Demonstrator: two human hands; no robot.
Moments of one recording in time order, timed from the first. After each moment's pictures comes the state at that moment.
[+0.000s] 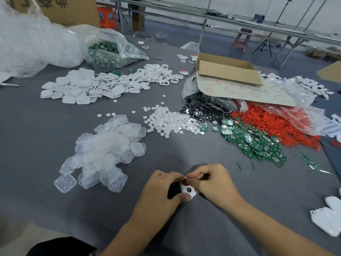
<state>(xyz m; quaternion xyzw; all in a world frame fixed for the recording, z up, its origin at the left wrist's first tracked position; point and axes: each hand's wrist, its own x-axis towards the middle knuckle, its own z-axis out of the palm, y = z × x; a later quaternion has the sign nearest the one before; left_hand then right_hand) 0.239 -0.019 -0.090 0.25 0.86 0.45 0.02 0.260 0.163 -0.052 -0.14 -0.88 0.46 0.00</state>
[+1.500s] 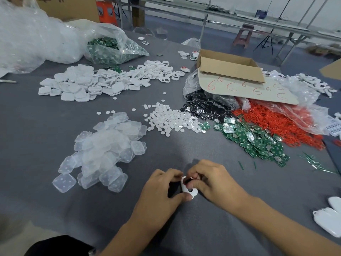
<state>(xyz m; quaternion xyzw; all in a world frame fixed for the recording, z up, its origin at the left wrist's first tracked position) 0.238 -0.019 -0.093 0.22 0.85 0.47 0.06 0.256 0.181 -0.052 0.10 -0.94 0.32 0.03</state>
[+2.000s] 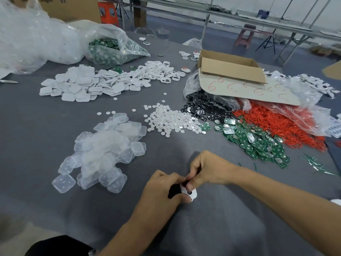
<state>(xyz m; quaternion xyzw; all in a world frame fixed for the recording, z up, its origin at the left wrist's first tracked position) 0.239 -0.016 -0.084 0.21 0.85 0.47 0.07 0.210 0.189 -0.024 0.05 -0.88 0.41 -0.24</state>
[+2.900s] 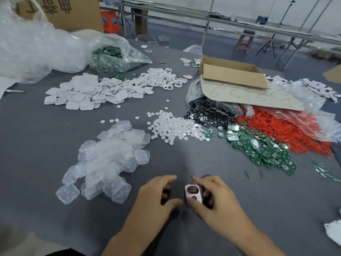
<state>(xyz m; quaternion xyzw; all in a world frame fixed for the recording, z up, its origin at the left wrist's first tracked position) 0.228 -0.038 -0.071 0.18 0.85 0.48 0.08 0.283 0.155 -0.065 -0.06 -0.92 0.38 0.07</state>
